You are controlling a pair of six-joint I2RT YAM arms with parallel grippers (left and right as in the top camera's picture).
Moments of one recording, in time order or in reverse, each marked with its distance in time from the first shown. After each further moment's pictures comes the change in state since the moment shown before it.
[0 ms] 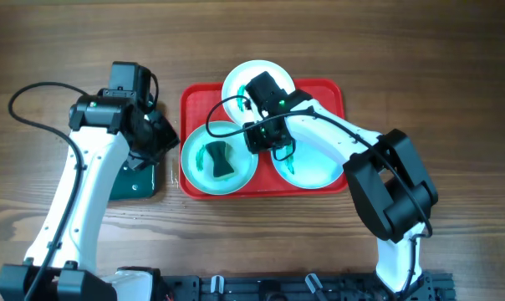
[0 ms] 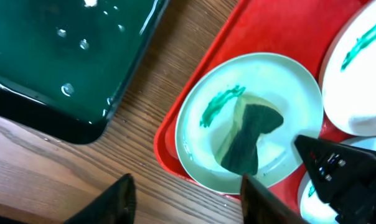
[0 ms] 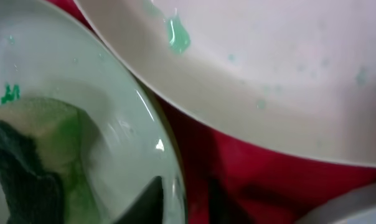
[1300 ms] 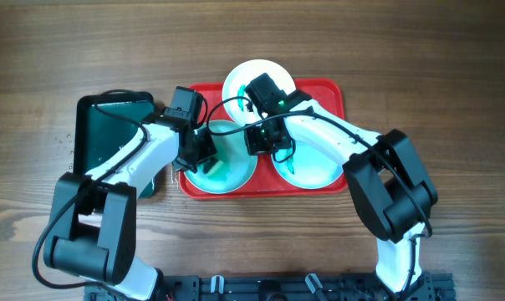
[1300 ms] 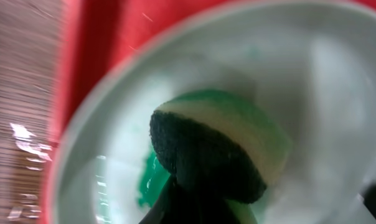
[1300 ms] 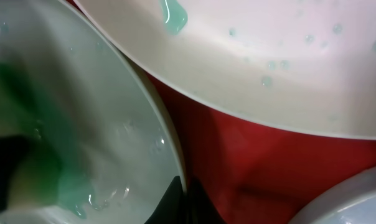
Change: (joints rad) left arm -0.162 0.270 -0.280 0.549 0.021 0.076; right arm 0.002 0.000 0.000 -0.024 -0.006 0.048
